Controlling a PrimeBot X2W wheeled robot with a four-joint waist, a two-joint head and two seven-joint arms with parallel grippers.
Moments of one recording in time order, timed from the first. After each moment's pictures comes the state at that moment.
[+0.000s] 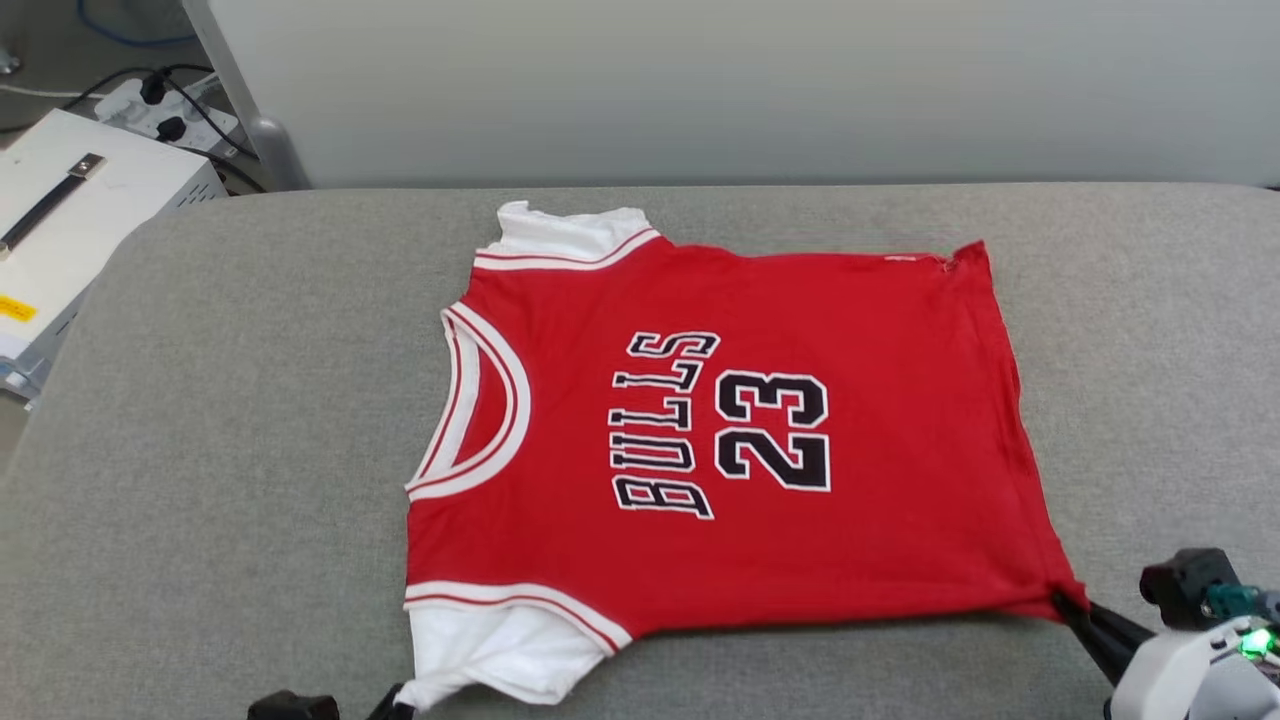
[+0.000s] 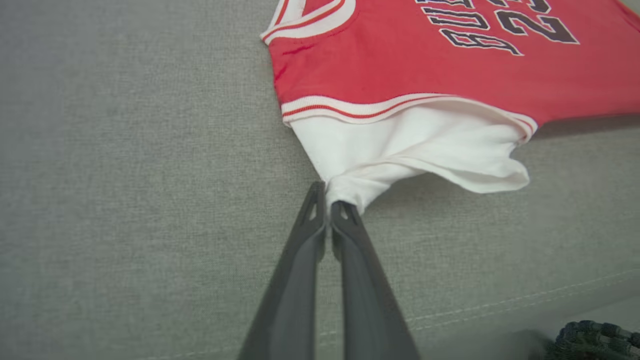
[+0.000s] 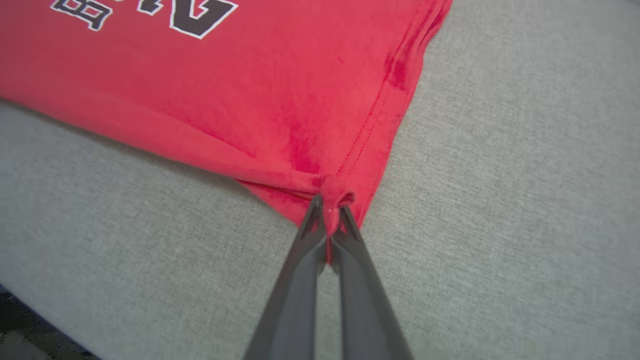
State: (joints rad) left arm 0.07 0.69 -0.75 -0.01 -0.85 0.31 -0.19; right arm -0.08 -0.63 0.50 0.27 0.59 0.13 0.03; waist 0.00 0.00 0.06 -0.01
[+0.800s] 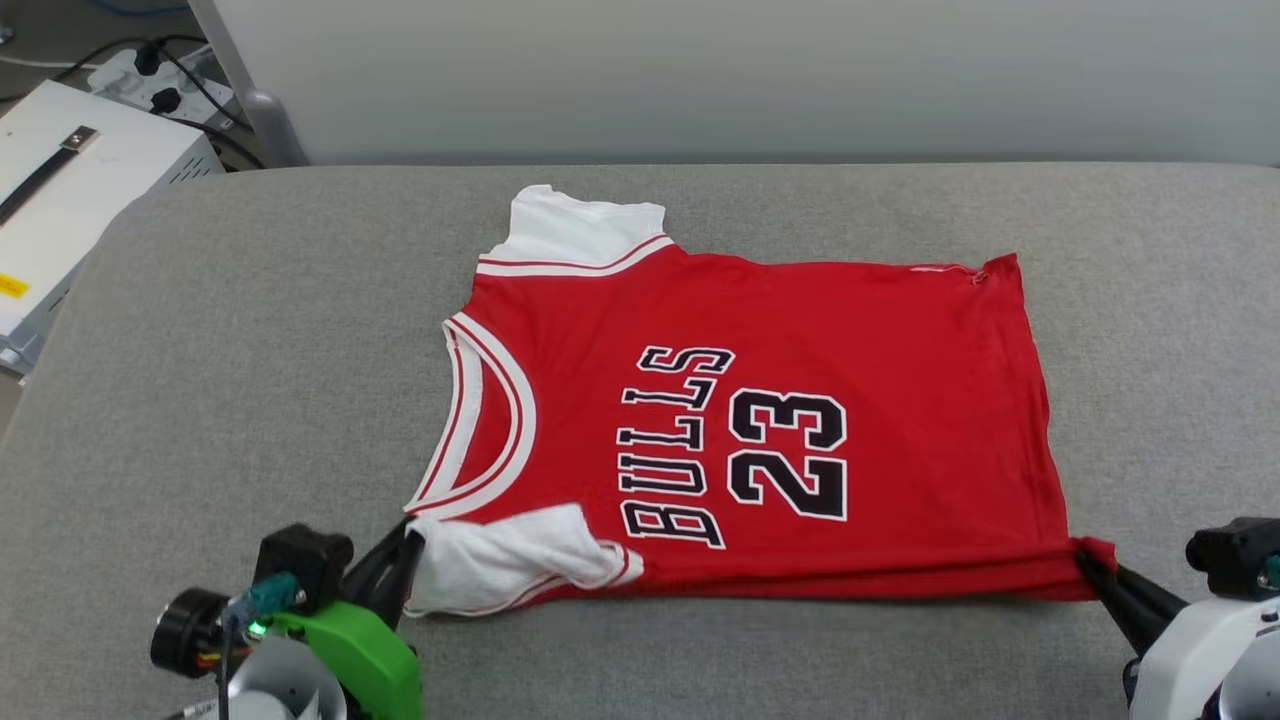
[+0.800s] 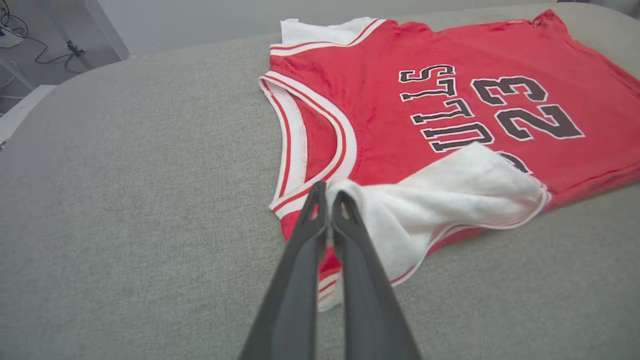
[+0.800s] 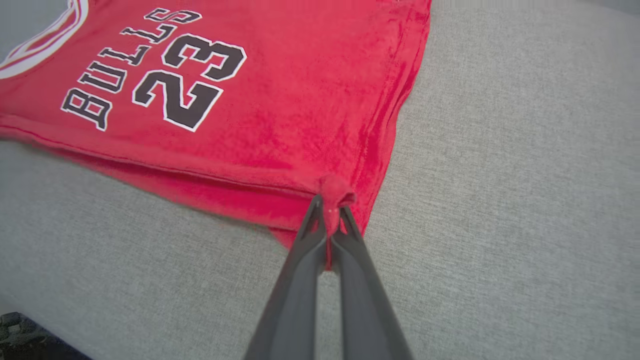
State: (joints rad) left arm -0.17 0.71 -0.76 0.01 -0.77 0.22 -0.12; right arm 0.07 -0.56 0.23 0.02 0.56 0.13 0.19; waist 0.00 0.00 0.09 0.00
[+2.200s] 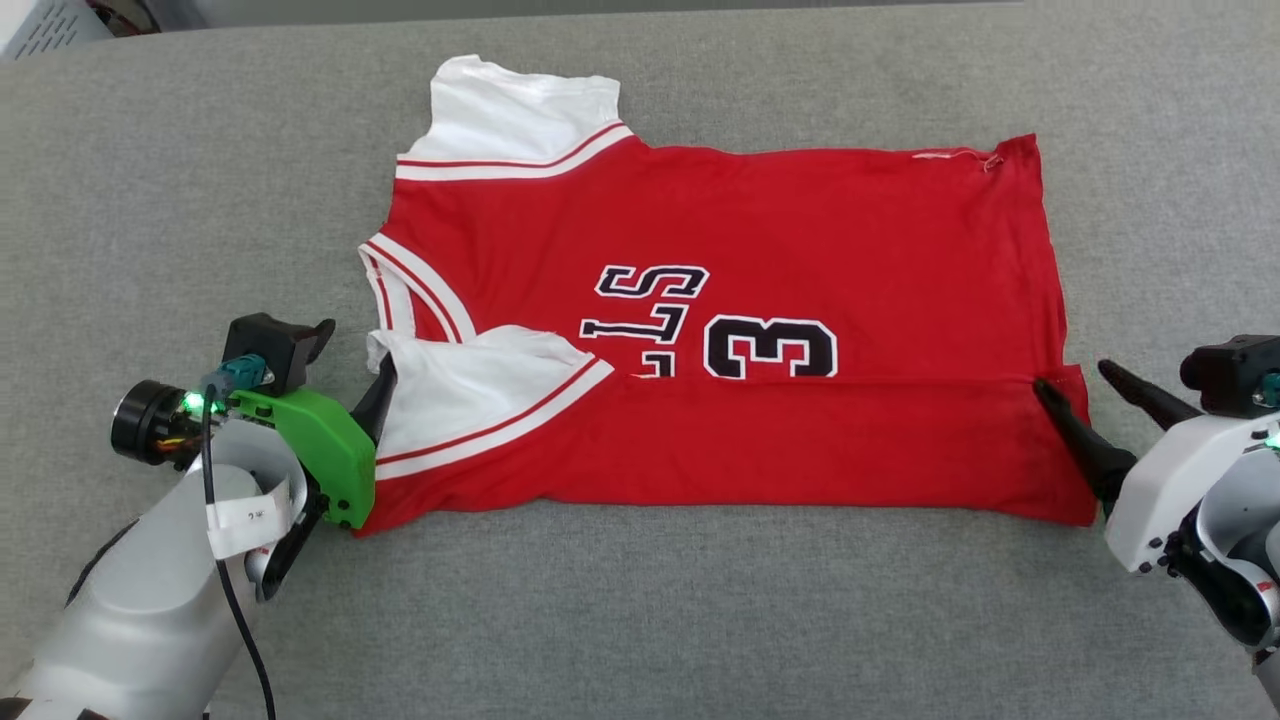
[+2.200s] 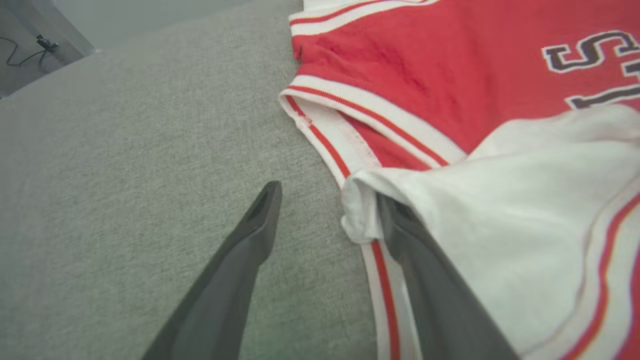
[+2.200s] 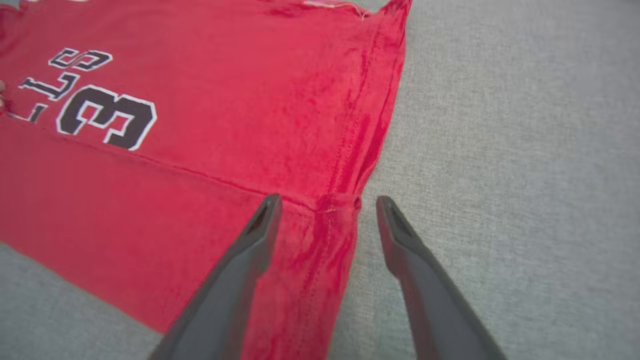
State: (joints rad) left arm -0.66 0.53 -0.79 0.67 -0.71 -0.06 -0.19; right arm -0.31 -0.54 0.34 0.24 0.63 0.13 0.14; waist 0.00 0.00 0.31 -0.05
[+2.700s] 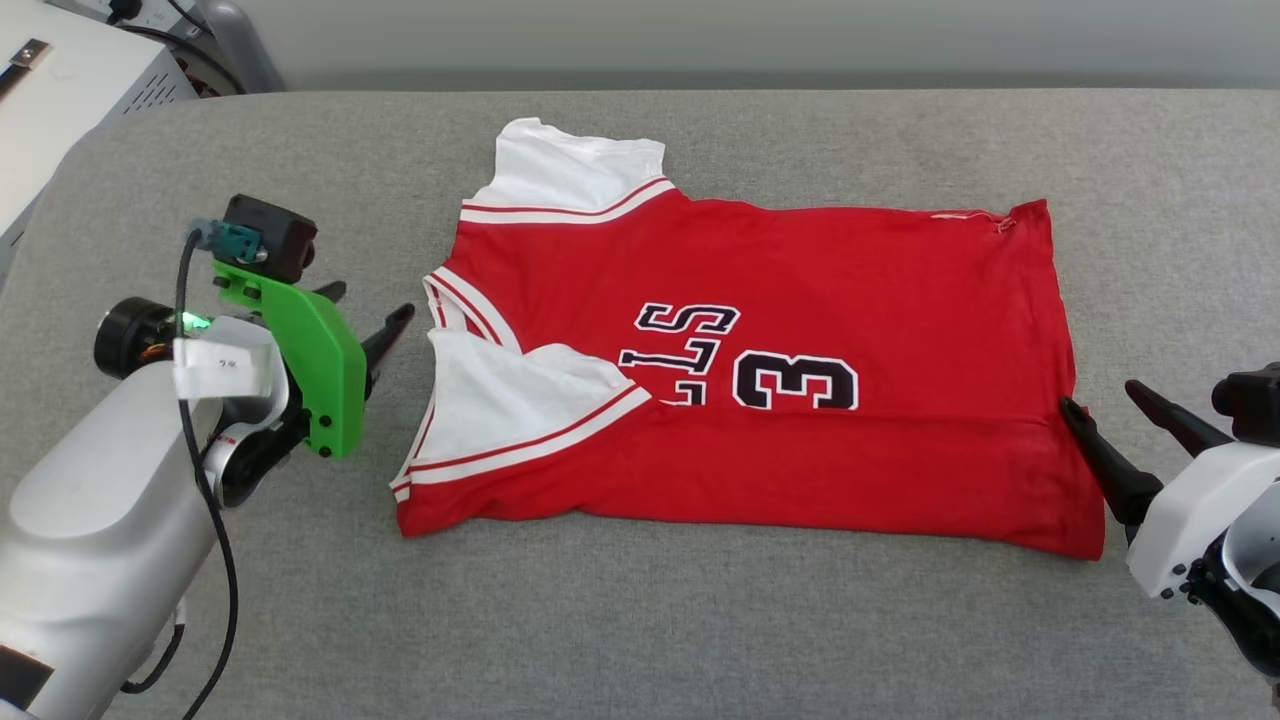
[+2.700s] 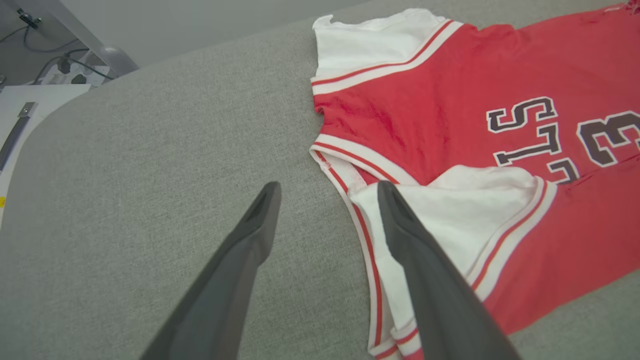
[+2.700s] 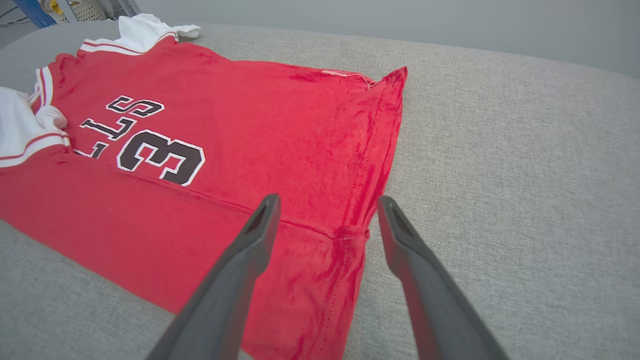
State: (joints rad) left arm -0.78 0.62 -0.80 0.49 -0.87 -0.12 0.24; right arm -0.23 -0.55 0.27 0.18 0.62 0.13 0.13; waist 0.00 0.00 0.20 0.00
